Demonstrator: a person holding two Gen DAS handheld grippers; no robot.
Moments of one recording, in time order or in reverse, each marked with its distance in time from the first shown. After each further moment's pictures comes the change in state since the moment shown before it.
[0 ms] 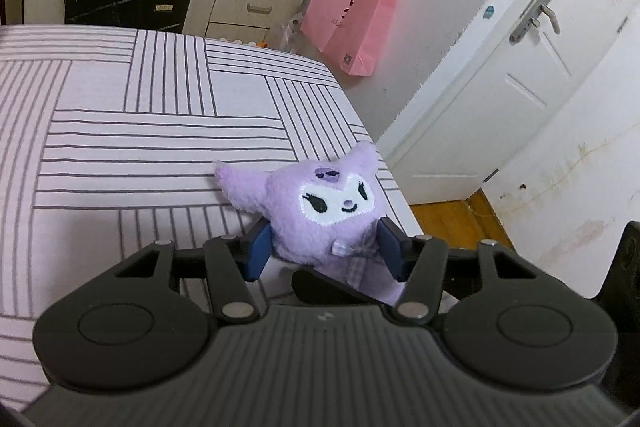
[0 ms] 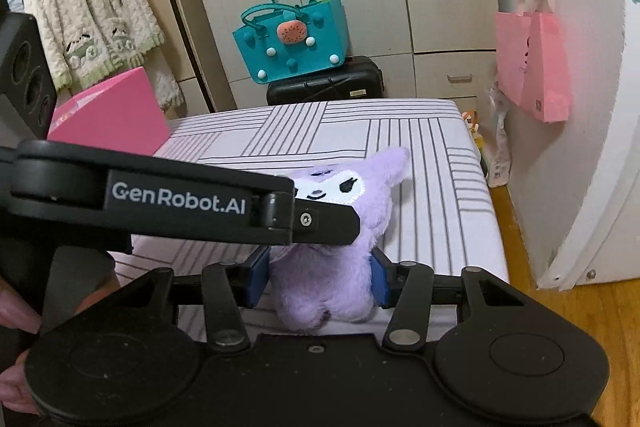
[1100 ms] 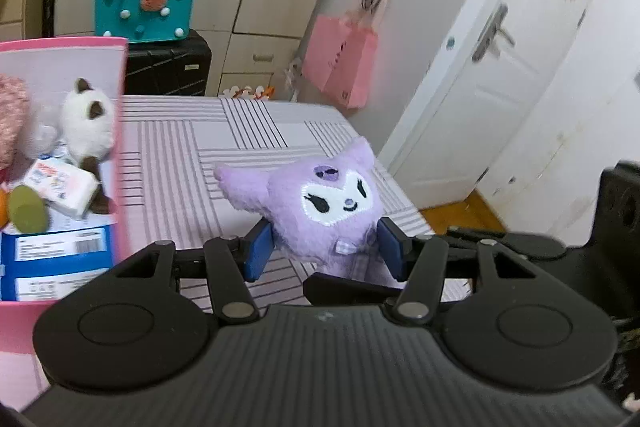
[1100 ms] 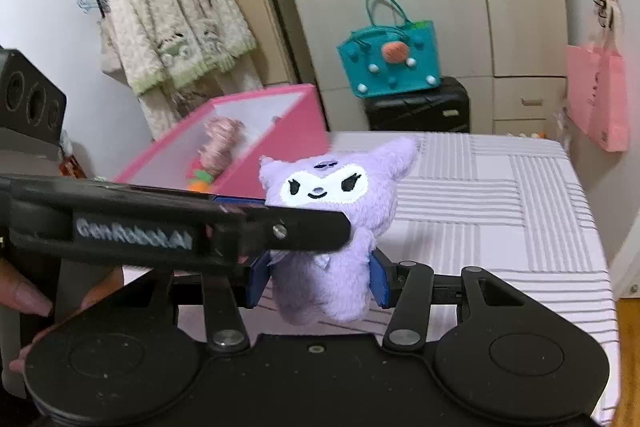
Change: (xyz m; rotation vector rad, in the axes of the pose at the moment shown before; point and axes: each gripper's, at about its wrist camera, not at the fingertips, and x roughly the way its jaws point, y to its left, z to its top) left arm -0.186 0.025 -0.025 0.142 -0.082 0.011; right arm -0.075 0.144 0.013 -0.068 -0.013 0.178
